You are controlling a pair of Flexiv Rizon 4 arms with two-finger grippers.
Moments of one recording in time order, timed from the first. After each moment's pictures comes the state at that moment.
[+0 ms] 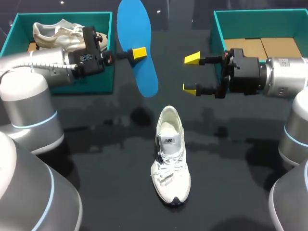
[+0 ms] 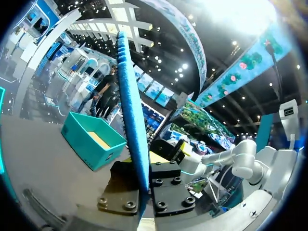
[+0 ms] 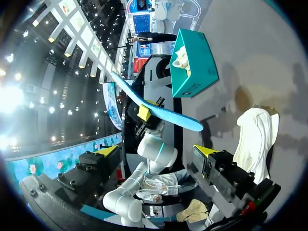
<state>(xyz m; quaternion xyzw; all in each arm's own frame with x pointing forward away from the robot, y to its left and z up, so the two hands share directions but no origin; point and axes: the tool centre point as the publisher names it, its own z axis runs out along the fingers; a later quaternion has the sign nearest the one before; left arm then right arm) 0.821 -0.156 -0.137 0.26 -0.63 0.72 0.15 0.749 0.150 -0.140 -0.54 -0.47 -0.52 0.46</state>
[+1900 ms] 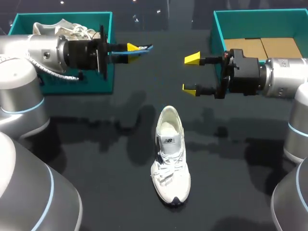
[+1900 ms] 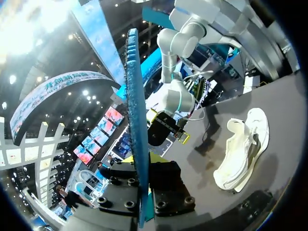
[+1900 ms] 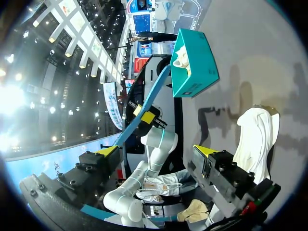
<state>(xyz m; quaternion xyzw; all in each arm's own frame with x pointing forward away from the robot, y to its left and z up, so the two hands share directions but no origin) 0.816 -0.146 -0.127 -0.34 -0.59 0.66 -0.32 0.749 0.150 -0.140 -0.54 -0.47 -0.52 0.47</state>
